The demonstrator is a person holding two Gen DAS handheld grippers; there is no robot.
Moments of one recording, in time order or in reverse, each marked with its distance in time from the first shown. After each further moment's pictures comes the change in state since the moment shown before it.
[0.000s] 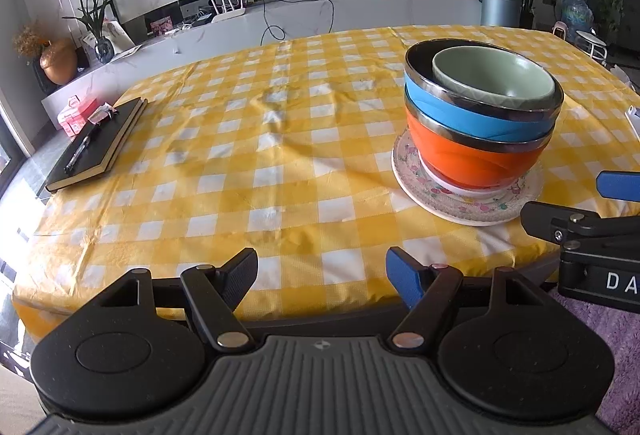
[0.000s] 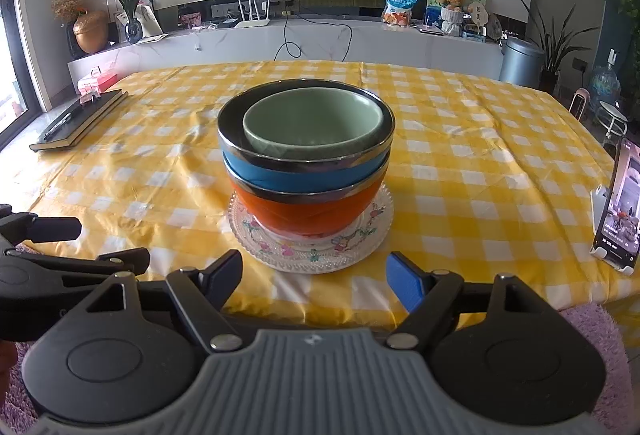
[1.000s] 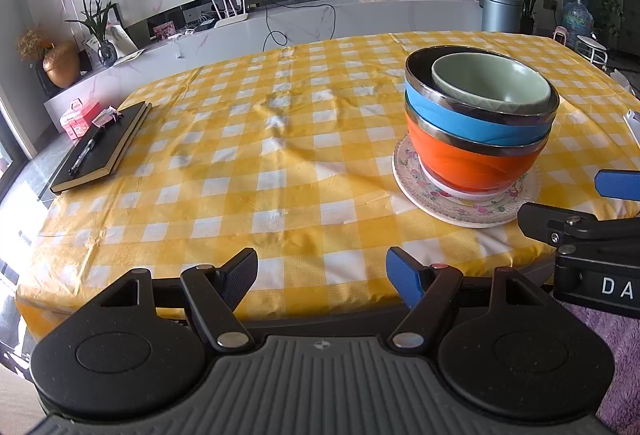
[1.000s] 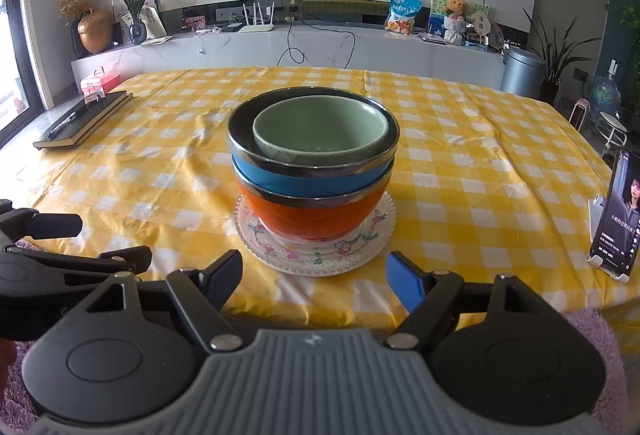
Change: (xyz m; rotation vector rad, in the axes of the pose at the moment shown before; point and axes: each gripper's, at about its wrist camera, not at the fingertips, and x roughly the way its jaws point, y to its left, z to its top) left arm -0.004 0.001 -0.001 -0.004 -0.013 0.005; right arm -0.005 0.005 -0.003 -0.021 -0.020 -0.002
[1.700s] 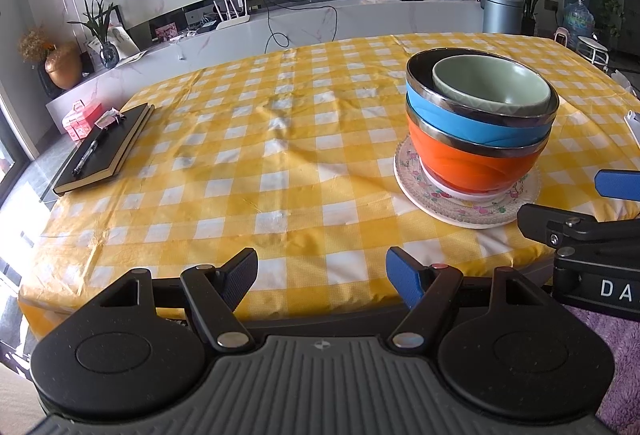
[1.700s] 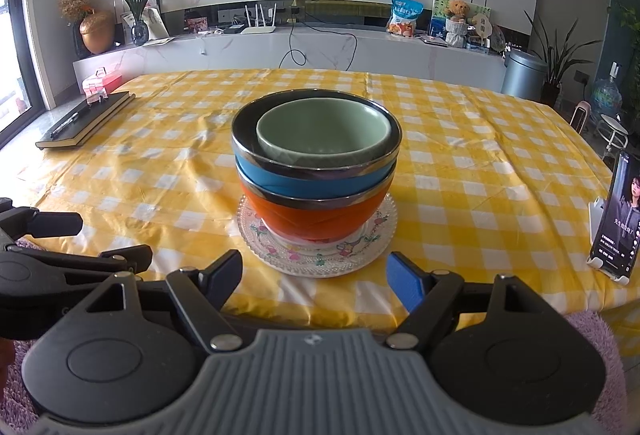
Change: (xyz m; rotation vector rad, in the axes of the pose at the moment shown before) left arm -0.003 -0.001 0.000 0.000 -0.005 0.008; right arm -0.001 0.002 0.000 -0.003 -0.003 0.000
